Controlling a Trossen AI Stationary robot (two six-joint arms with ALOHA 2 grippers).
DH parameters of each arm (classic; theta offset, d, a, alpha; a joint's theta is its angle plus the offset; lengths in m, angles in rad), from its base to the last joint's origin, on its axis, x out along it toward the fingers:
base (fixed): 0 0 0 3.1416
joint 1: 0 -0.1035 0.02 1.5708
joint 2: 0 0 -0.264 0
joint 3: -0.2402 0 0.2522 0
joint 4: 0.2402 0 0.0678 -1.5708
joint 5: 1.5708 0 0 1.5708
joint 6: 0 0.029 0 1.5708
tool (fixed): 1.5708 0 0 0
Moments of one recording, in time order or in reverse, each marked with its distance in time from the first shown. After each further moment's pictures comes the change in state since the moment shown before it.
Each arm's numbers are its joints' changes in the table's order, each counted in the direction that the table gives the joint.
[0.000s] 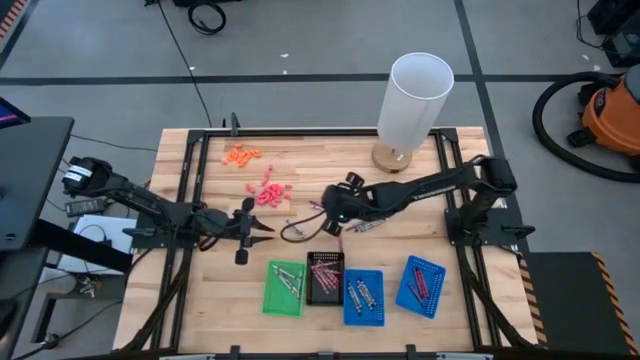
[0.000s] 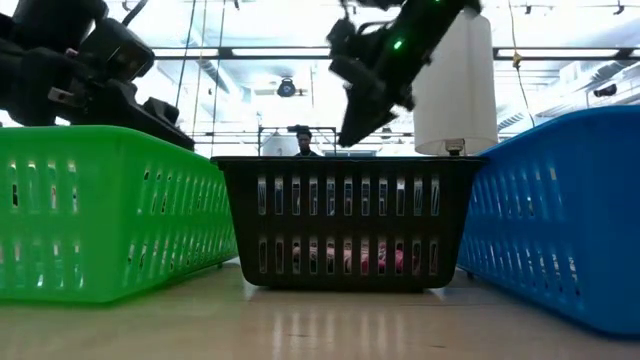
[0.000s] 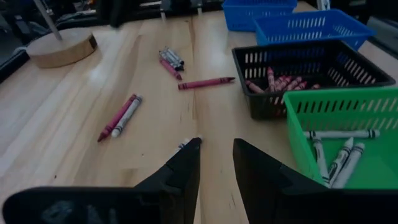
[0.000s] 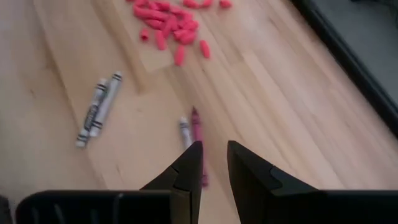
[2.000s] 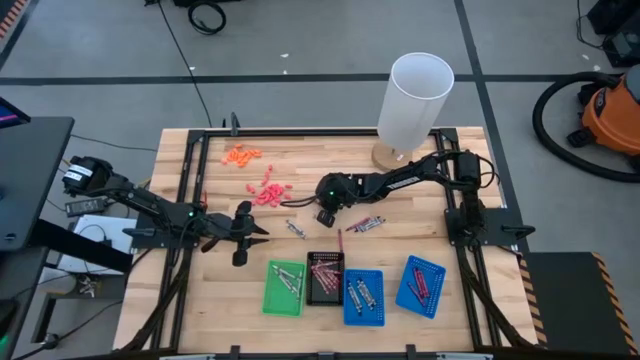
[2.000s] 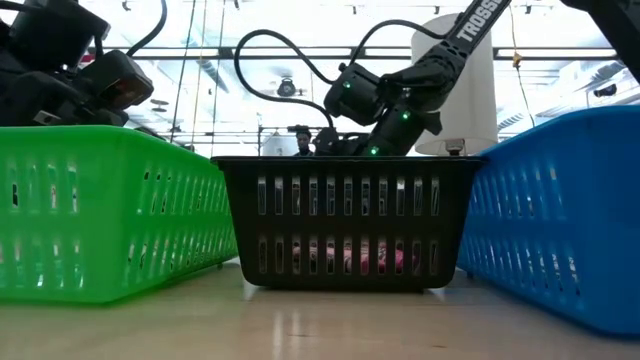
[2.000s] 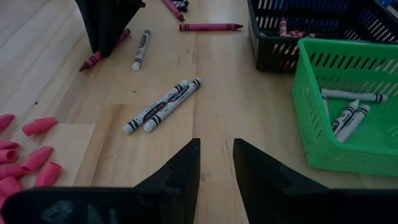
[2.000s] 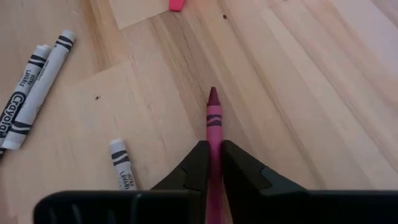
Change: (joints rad) left arm 0.016 0.000 0.002 0.178 -0.001 -0.181; right arm 0.247 0.242 0.155 -0.443 -0.432 -0.096
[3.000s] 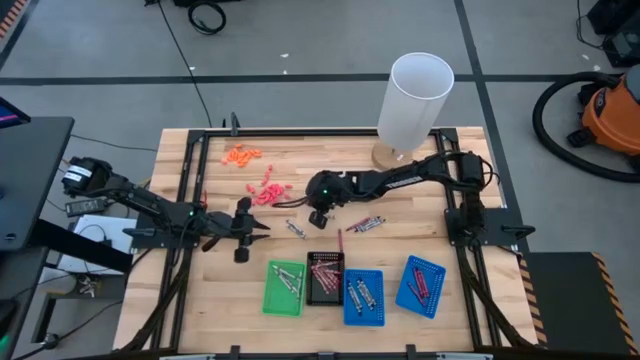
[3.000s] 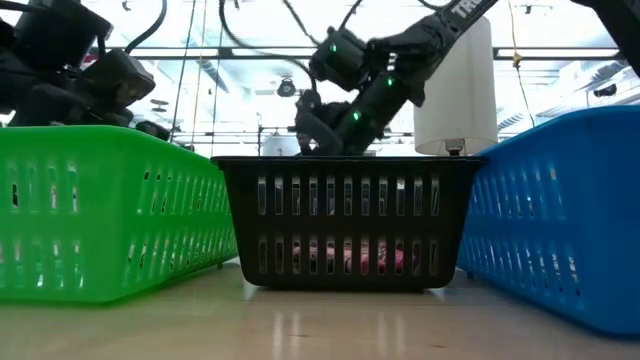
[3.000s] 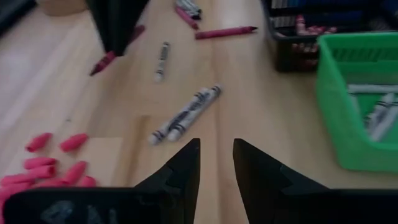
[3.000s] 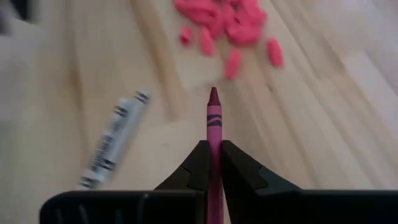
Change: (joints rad) left arm -0.020 0.000 -0.001 -0.013 -0.049 0.114; right arm -0.037 -0.027 -0.141 0.072 -0.033 -0.042
